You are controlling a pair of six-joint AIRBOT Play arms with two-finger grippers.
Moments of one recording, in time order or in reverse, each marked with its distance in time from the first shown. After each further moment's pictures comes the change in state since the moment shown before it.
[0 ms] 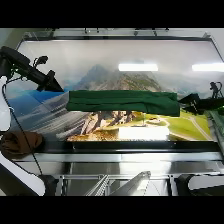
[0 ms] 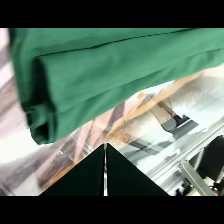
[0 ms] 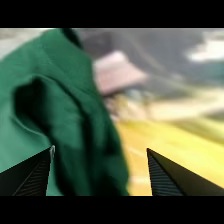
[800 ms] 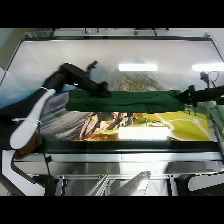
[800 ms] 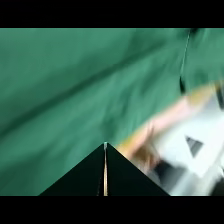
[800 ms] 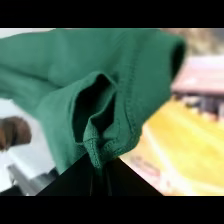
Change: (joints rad) left arm -0.550 0.101 -0.389 -0.222 -0.720 0.128; right arm 0.051 -0.023 0.203 0.050 0.321 0.005
